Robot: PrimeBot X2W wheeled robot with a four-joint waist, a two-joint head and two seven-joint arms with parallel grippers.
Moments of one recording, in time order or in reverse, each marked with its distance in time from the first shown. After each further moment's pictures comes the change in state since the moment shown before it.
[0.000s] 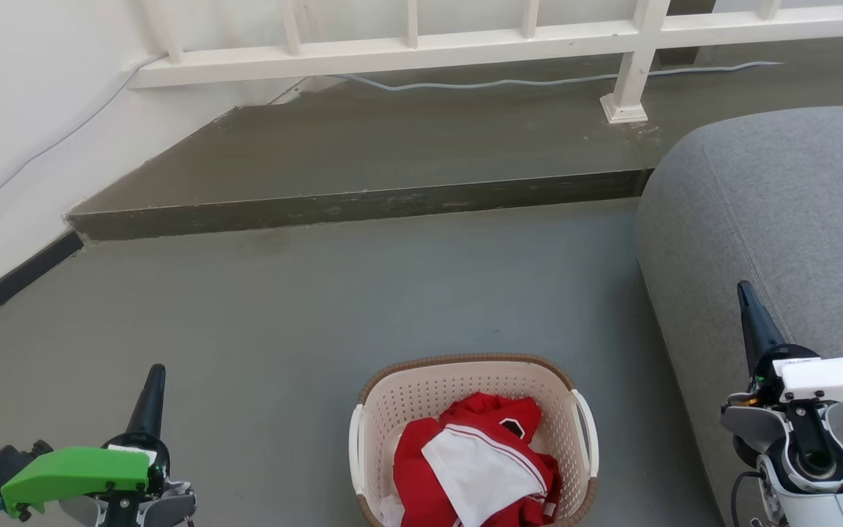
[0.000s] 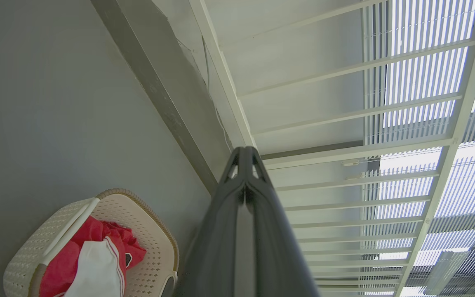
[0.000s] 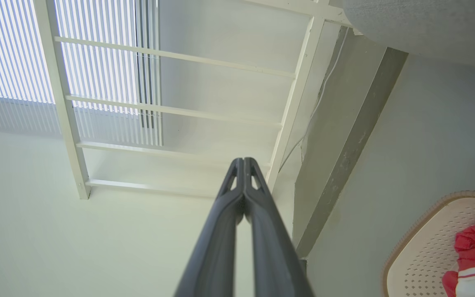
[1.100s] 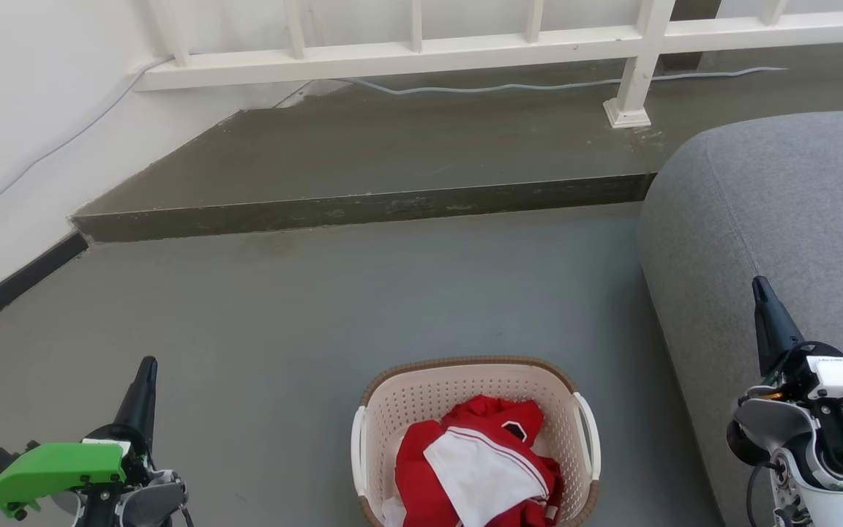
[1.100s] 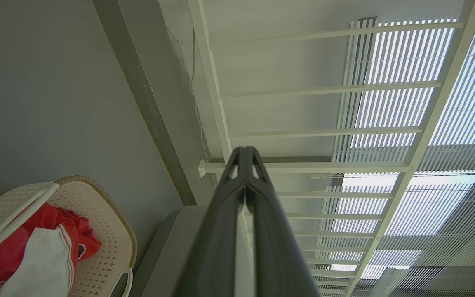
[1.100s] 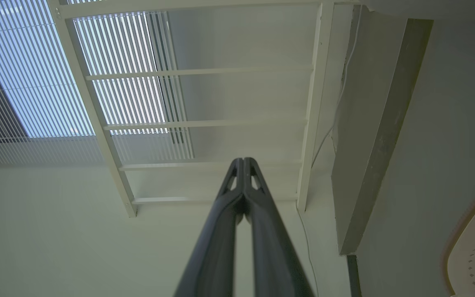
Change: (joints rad) left arm -0.025 0.003 0.032 0.020 -0.193 0.000 0.053; right arm 0.001 -0.003 -0.043 -0.013 0.216 0.003 0.057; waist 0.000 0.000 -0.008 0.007
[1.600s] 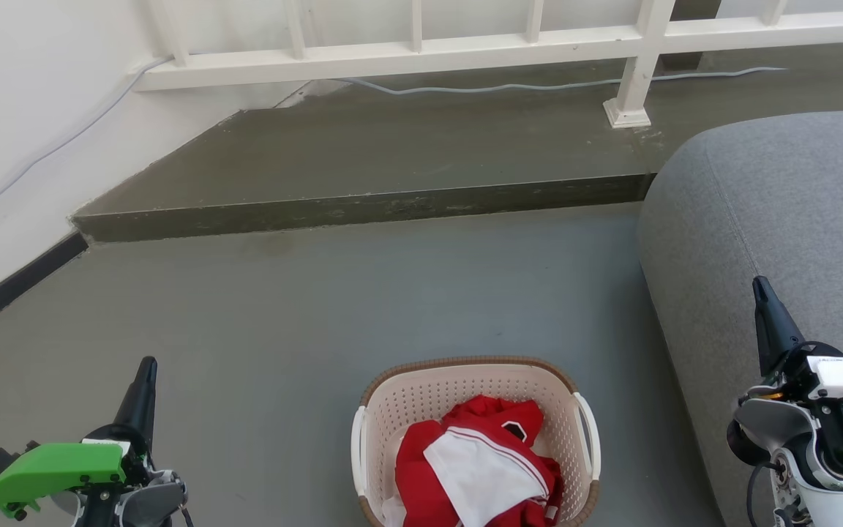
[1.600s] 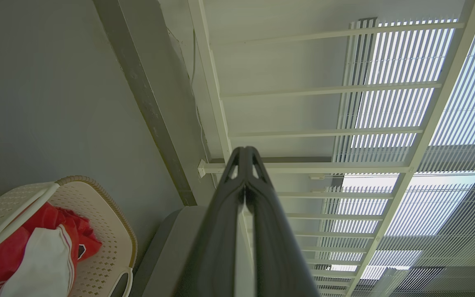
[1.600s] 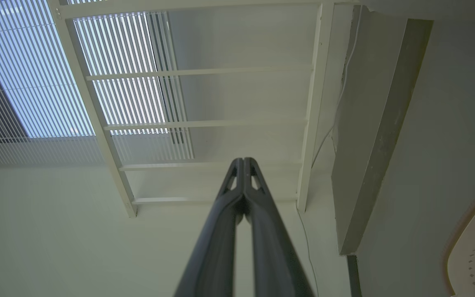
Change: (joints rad) left arm 0.000 0.000 0.001 0.001 0.000 0.000 0.000; right arm 0.000 0.000 -0.001 0.000 0.000 0.000 0.000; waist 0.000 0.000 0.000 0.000
